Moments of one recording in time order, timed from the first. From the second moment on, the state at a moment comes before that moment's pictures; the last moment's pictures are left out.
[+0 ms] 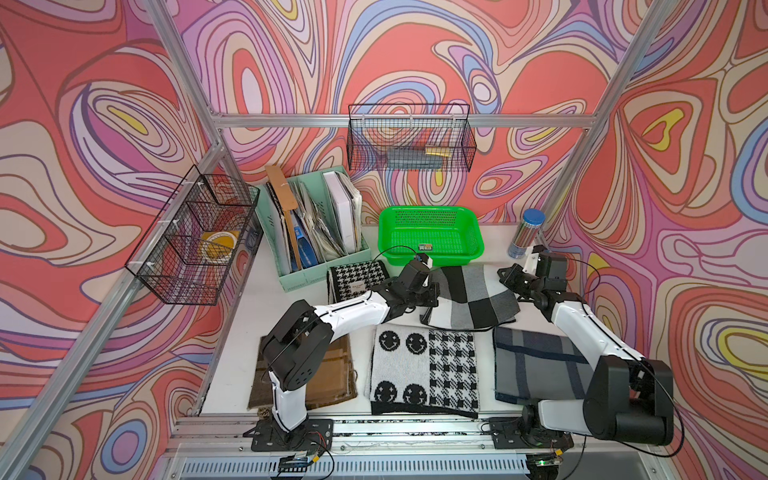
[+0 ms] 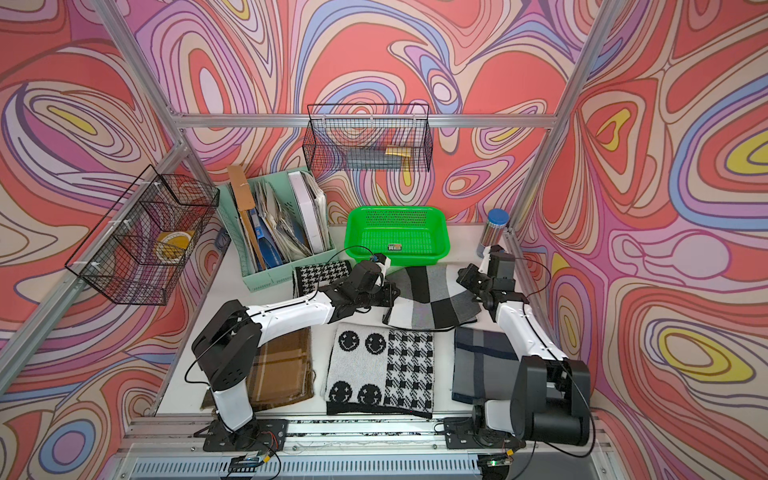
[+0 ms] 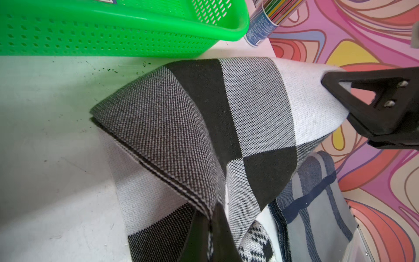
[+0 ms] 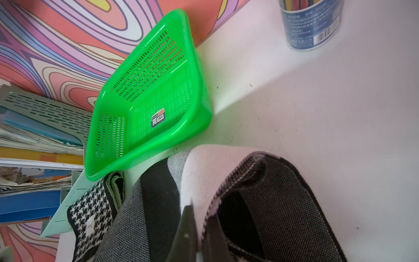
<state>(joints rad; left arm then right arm) -0.80 1.84 1.26 -0.03 0.11 -0.64 -0.12 1.33 0.84 -0.14 -0.32 0.52</state>
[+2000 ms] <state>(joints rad) -0.72 2.22 1.51 -0.11 -0.02 -0.64 -0.12 1.61 0.93 -0.12 -0.23 0.49</state>
